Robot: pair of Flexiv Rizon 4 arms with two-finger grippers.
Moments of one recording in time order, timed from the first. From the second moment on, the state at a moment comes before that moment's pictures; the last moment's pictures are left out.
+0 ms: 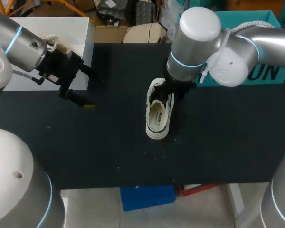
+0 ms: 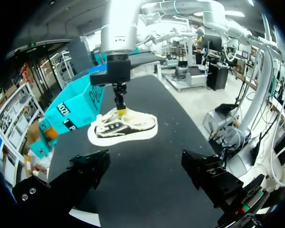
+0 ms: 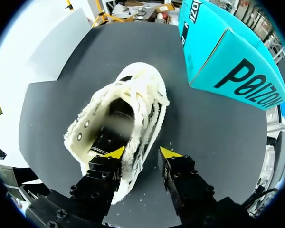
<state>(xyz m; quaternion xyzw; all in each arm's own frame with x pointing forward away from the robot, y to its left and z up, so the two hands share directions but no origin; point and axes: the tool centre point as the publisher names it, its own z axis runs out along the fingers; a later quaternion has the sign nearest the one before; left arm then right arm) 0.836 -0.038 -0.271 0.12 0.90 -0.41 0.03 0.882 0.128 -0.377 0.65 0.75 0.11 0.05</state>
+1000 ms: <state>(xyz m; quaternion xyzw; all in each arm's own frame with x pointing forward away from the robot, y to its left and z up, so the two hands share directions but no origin) 0.836 -0.038 -0.271 0.12 0.90 -0.41 0.03 0.887 0.130 -0.409 0.65 0.75 0.10 0.03</state>
